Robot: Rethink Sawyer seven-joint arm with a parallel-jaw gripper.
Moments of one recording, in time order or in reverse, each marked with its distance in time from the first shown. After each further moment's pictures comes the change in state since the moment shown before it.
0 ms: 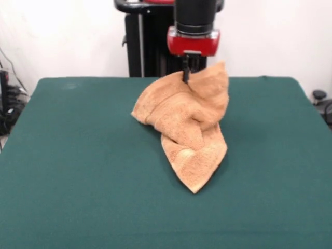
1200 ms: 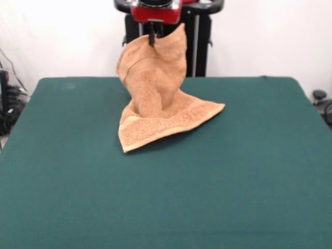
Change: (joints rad) arm -0.148 -0.110 -0.028 0.001 -0.239 0.355 0.000
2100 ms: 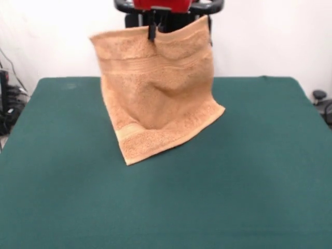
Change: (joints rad) arm 0.146 0.013 -0.002 -0.395 -0.015 0.353 0.000
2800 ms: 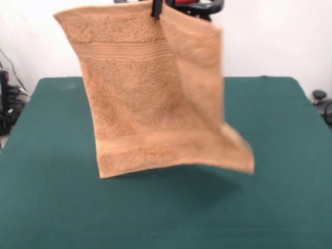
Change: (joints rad) arm 0.067 0.020 0.000 -0.318 -0.006 0.134 0.000
